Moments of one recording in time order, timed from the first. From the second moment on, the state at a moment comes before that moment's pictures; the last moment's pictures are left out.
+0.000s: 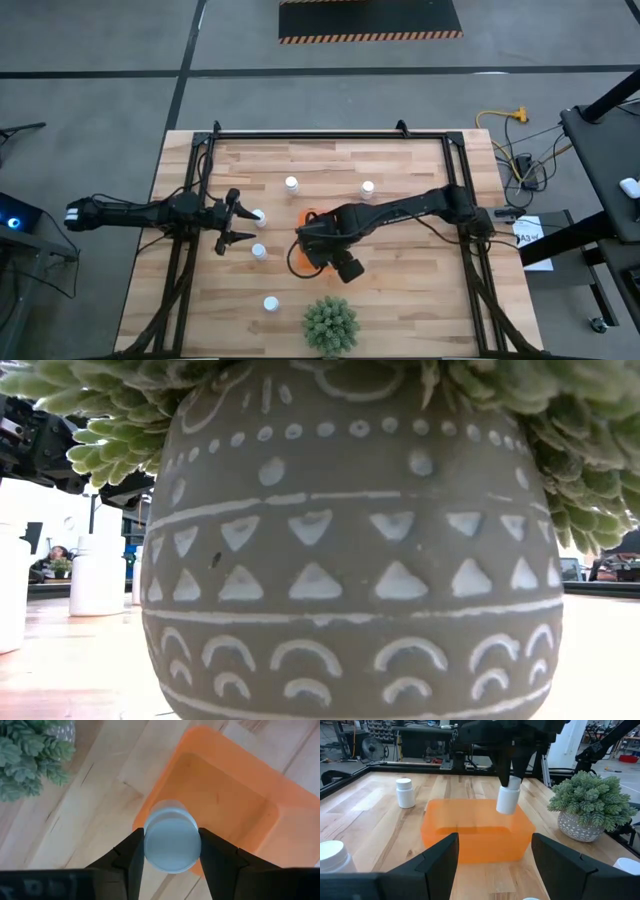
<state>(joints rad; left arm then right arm) 0.00 0.24 0.01 0.05 0.13 -0.07 0.20 2.17 2.03 -1.23 -0.08 -0.32</state>
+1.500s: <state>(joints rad) 0.00 0.24 0.01 0.05 0.13 -0.07 0.20 2.16 1.94 -1.11 -0.08 -0.35</state>
